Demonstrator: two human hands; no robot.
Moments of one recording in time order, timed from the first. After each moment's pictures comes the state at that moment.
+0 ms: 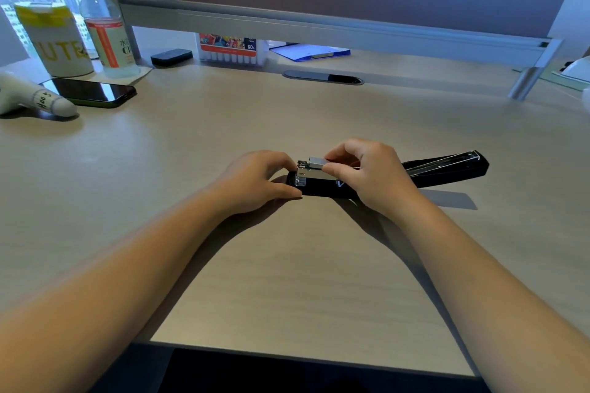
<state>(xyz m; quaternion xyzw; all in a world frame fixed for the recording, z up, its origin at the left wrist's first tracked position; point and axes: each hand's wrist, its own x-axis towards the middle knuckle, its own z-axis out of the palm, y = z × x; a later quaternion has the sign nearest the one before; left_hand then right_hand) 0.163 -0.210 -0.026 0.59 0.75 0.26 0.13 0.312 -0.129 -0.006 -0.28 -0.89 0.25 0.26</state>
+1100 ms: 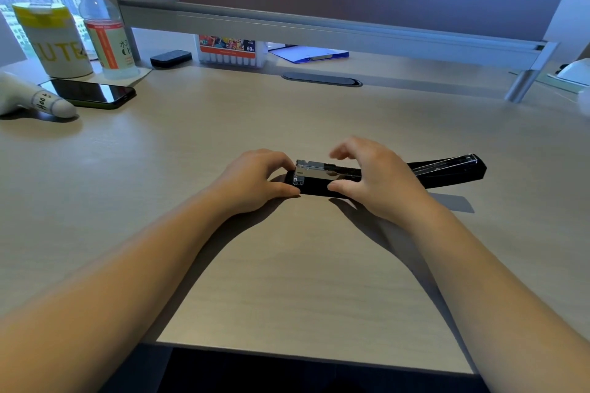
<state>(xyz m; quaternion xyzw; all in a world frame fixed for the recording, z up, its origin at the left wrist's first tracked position) 0.160 -0.209 -0.028 0.59 0.76 0.24 0.11 0.321 -0.128 -0.006 -0.28 -0.93 0.12 0.20</state>
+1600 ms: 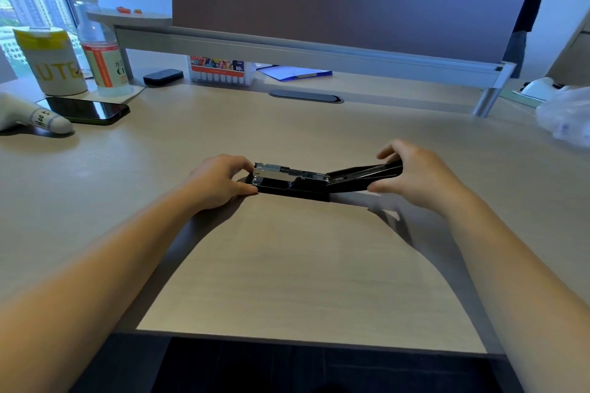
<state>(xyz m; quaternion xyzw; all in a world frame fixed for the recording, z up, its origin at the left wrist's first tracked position) 0.141 -0.218 -0.020 0.52 0.81 0.23 0.11 0.377 -0.100 0.019 -0.44 -0.87 0.17 0.18</state>
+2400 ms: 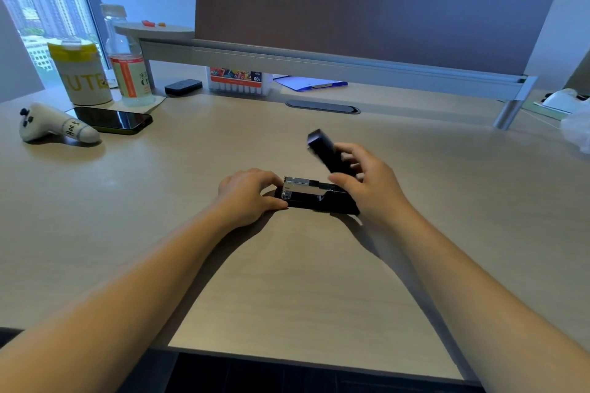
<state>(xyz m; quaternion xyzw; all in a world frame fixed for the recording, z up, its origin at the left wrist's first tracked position) 0.144 -0.214 -0.028 0.54 0.80 0.24 0.09 0.304 -0.122 -0.004 -0.29 -0.83 0.34 0.33</state>
